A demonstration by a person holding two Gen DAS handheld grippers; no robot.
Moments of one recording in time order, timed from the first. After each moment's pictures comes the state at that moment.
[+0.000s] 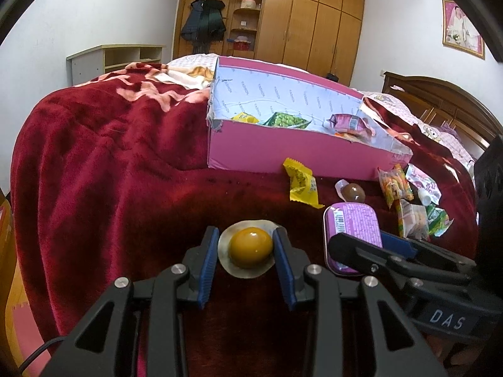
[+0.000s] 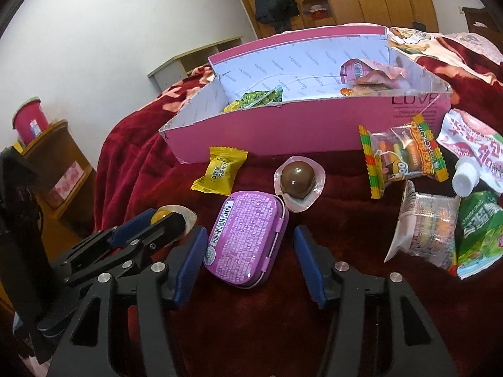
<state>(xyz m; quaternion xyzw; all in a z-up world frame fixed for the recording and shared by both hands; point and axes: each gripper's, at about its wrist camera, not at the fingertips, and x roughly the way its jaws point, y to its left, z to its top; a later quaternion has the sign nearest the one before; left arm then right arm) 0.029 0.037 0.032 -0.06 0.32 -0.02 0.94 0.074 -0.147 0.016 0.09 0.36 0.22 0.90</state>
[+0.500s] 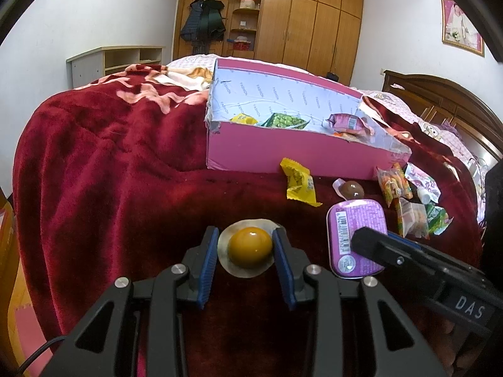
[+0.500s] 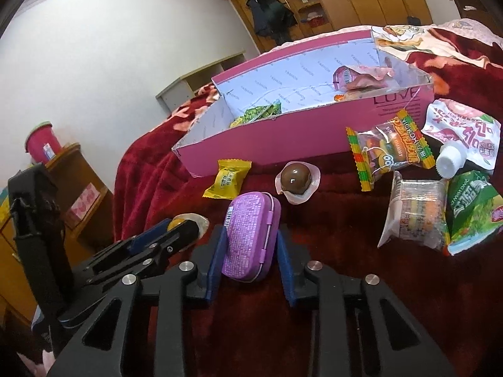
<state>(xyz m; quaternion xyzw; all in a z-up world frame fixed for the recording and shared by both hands) 0.027 0.034 0.035 -0.05 0.32 -0.02 0.94 0.055 -0.165 0.022 0.14 0.33 0.24 0.90</state>
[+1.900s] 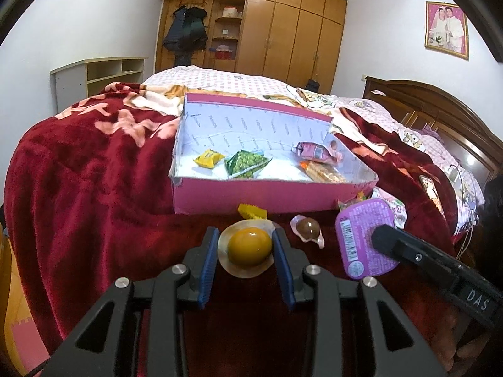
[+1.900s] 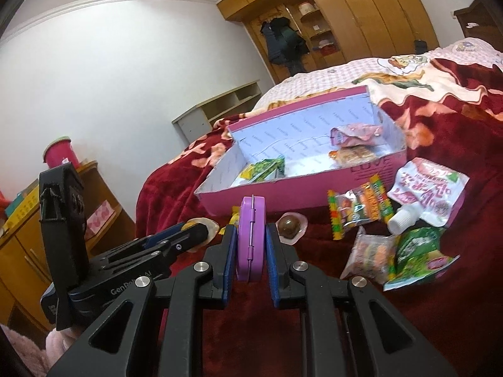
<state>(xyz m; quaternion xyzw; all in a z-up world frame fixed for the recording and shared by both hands) 0.033 0.018 0.081 -0.06 0.30 -0.06 0.95 0.039 -0.204 0.069 0.15 0.26 0.26 0.92</state>
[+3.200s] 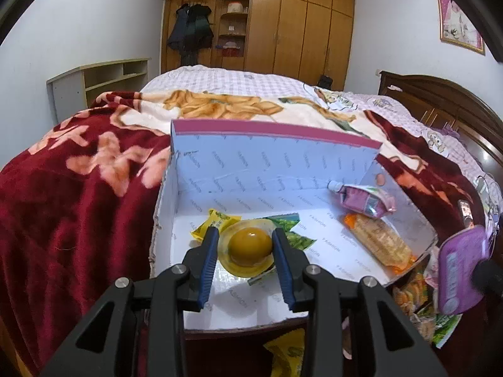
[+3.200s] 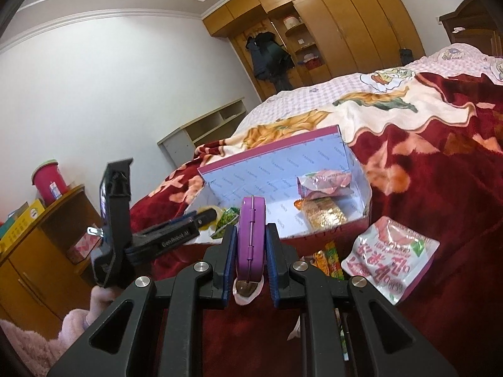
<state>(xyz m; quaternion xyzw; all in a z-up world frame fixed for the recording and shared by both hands) 0.159 0.021 0.082 -0.03 0.32 -0.03 0.95 0.082 -0.241 0.101 0.16 0.24 0.23 0.93</state>
